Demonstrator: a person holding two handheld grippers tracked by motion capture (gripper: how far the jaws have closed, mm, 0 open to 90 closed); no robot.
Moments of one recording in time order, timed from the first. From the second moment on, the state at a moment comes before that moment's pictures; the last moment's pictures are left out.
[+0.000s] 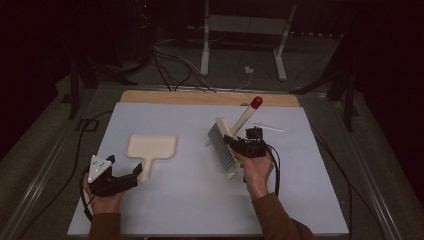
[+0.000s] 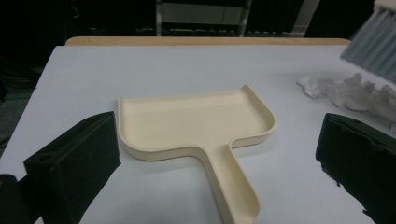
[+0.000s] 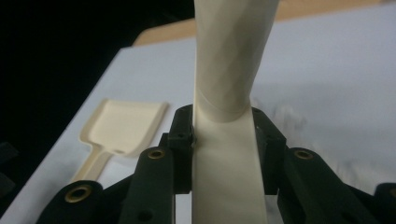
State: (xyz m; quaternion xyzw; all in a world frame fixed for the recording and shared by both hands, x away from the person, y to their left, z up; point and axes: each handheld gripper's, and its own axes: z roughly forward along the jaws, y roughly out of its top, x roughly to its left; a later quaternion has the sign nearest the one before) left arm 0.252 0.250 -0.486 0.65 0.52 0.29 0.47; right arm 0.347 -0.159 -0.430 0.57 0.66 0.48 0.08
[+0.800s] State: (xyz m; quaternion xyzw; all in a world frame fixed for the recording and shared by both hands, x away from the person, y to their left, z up) left arm 0.252 0.250 -0.487 0.65 0.52 0.28 0.47; right arm 0.403 -0.179 -0.426 0.39 0.79 0.44 0.19
